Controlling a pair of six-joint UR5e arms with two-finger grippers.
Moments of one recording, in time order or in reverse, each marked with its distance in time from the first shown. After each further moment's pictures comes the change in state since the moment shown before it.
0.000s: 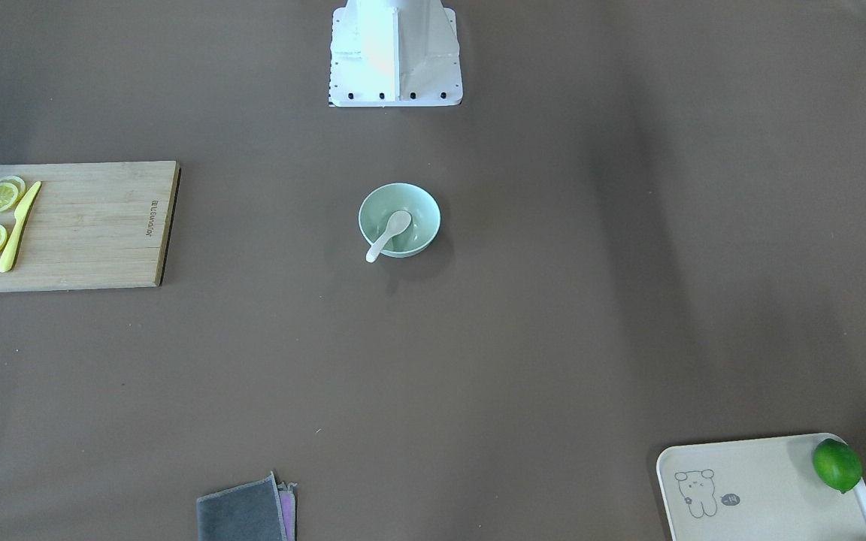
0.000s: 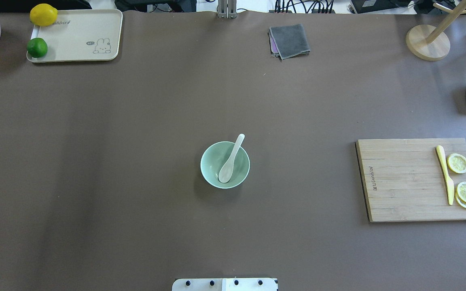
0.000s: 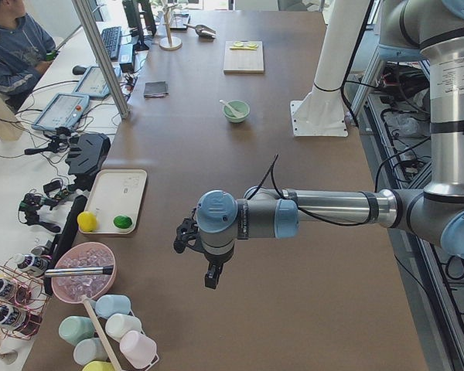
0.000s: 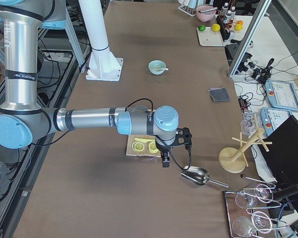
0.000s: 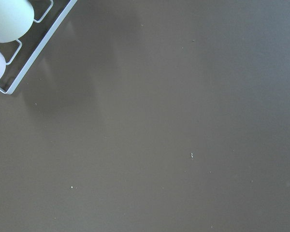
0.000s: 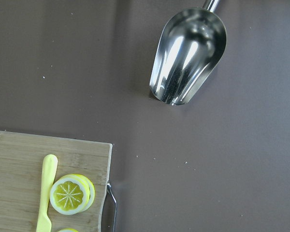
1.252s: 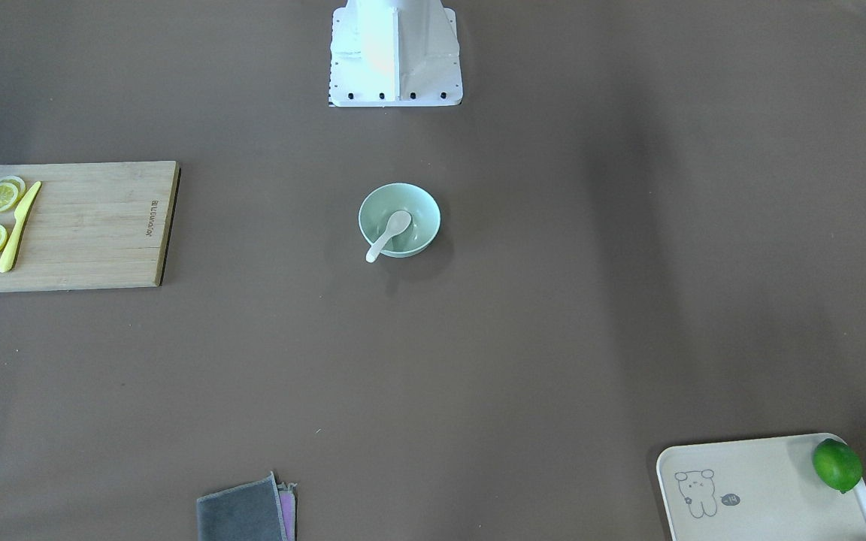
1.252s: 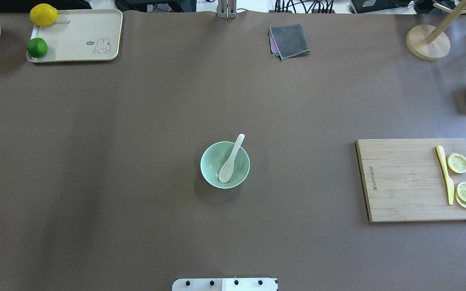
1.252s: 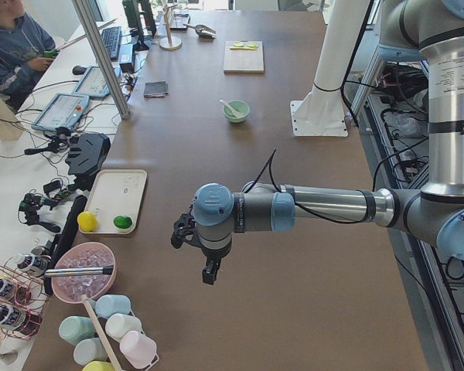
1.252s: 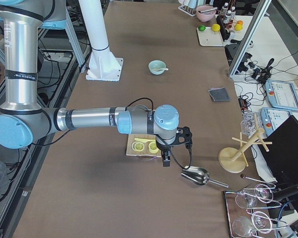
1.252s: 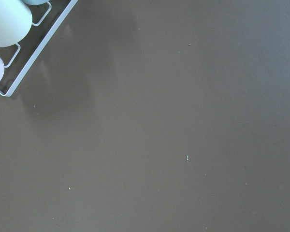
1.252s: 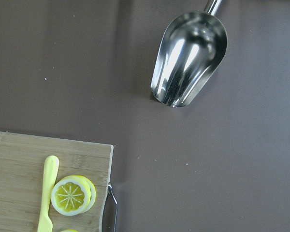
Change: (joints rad) left arm 0.002 -0.015 -0.021 0.042 0.038 0.002; right arm 0.000 0.002 0.005 0.000 0.000 0.000
